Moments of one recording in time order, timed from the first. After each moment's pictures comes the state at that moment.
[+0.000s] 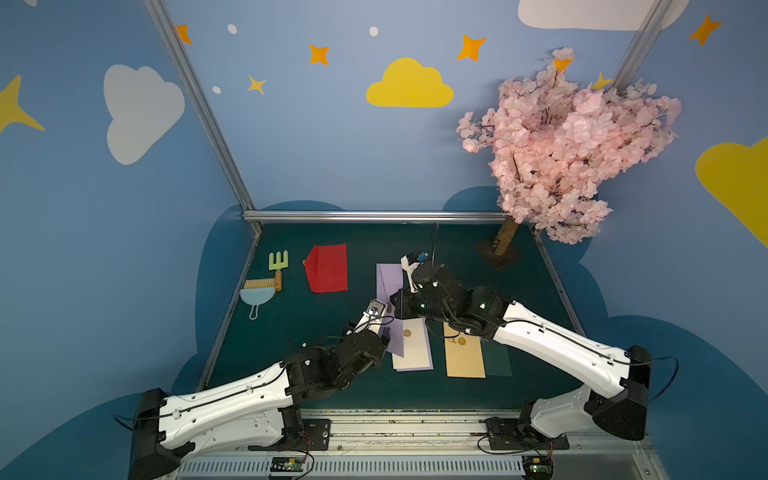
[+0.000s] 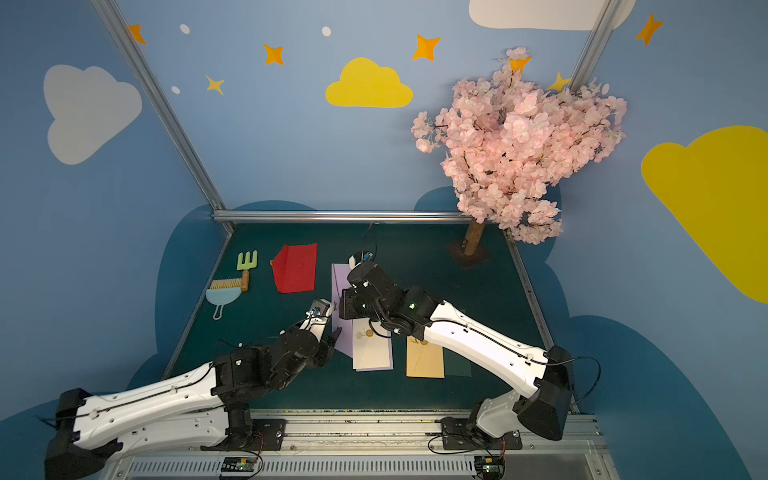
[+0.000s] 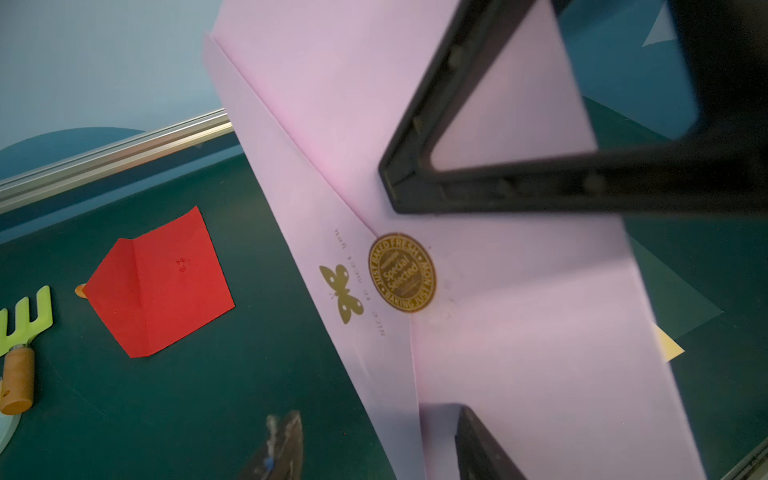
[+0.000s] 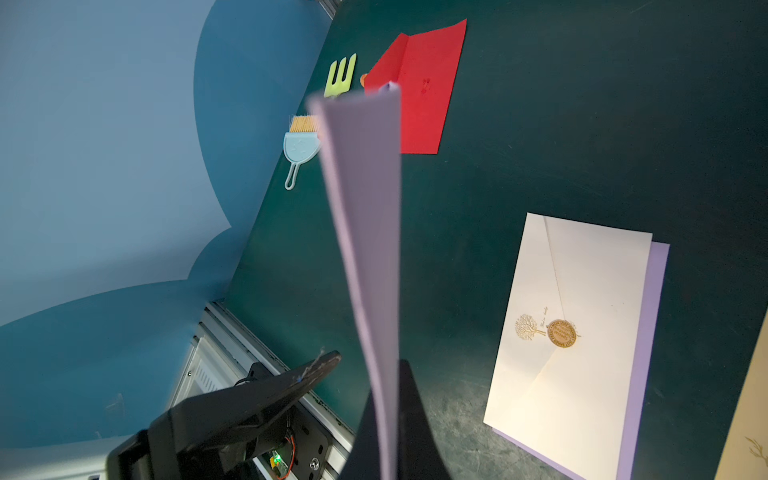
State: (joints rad) left arm -1.16 0.95 0.77 -0.49 -0.64 -0.35; right arm 1.06 1.44 1.39 -0.61 0.09 0.74
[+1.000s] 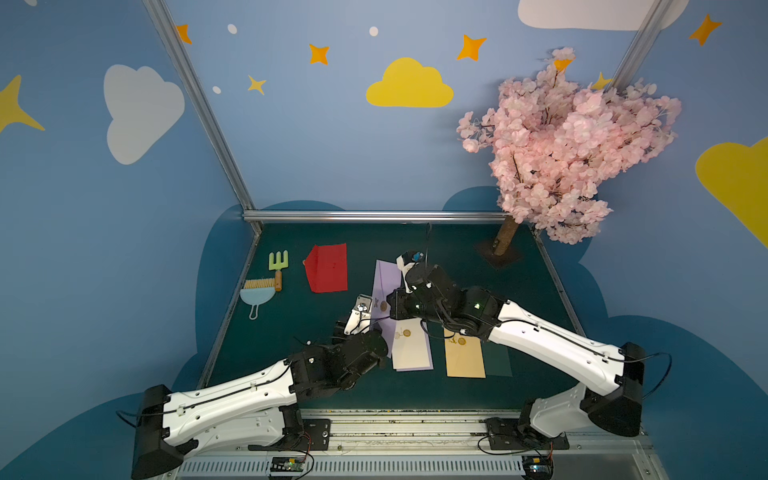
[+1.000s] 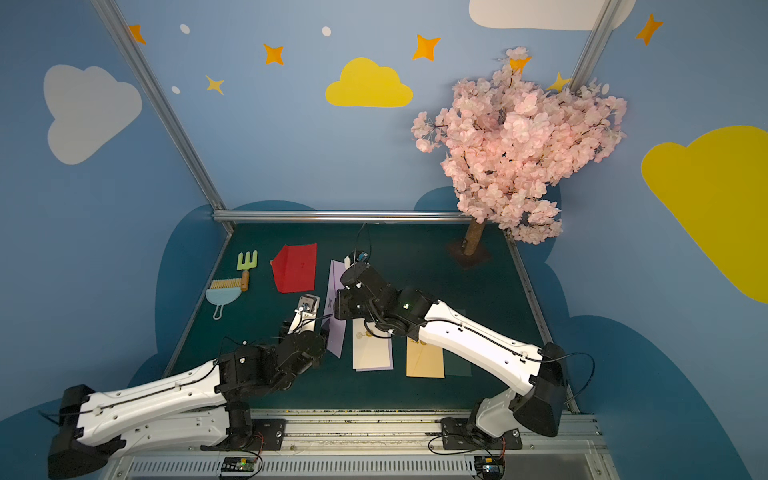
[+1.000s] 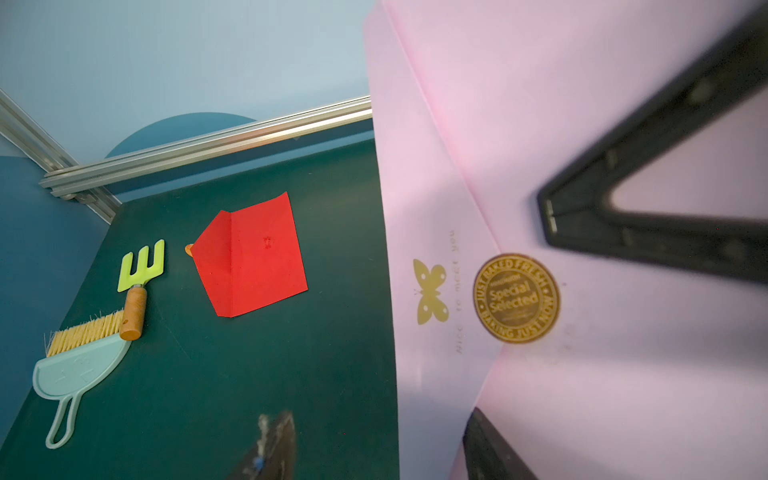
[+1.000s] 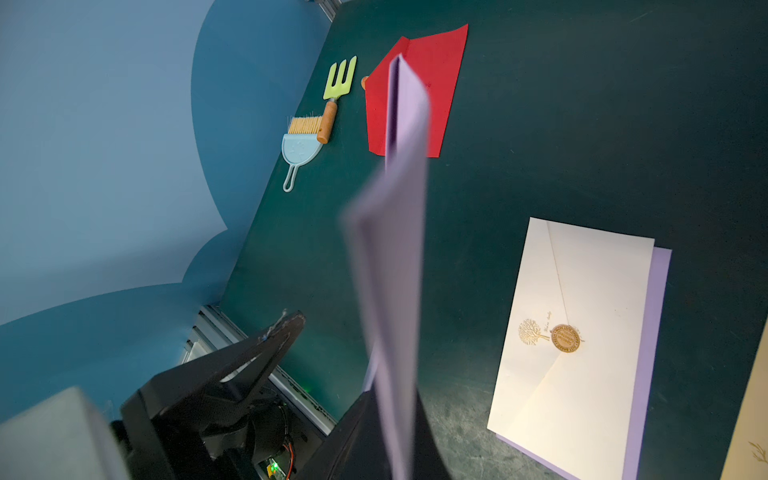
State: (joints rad) left arm -1.16 0.97 0.81 -0.60 -0.86 -0.52; right arm 1.09 1.46 1.43 -0.62 0.12 0.74
